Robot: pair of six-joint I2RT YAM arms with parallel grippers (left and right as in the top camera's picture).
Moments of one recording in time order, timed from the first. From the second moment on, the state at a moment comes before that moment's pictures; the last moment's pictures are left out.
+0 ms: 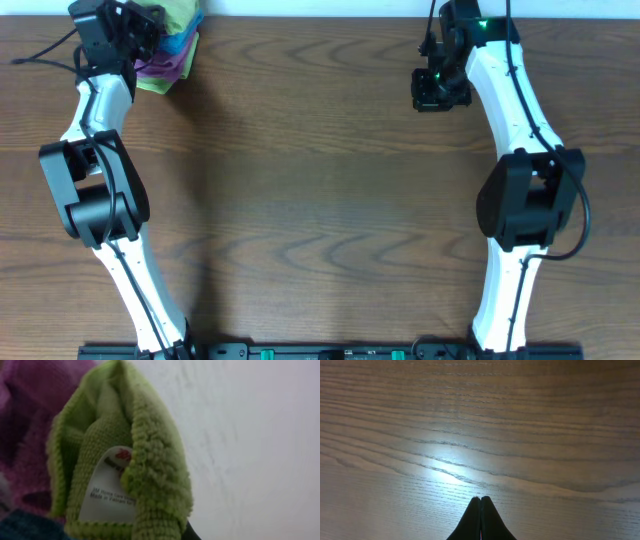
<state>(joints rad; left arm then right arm) 0.25 2.34 1.82 0.11 0.51 -1.02 0.10 2.27 2.12 -1.27 -0.16 0.09</state>
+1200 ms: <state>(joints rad) 0.34 2.21 1.83 -0.31 0.61 -0.85 0.10 2.27 2.12 -1.27 -0.16 0.09</state>
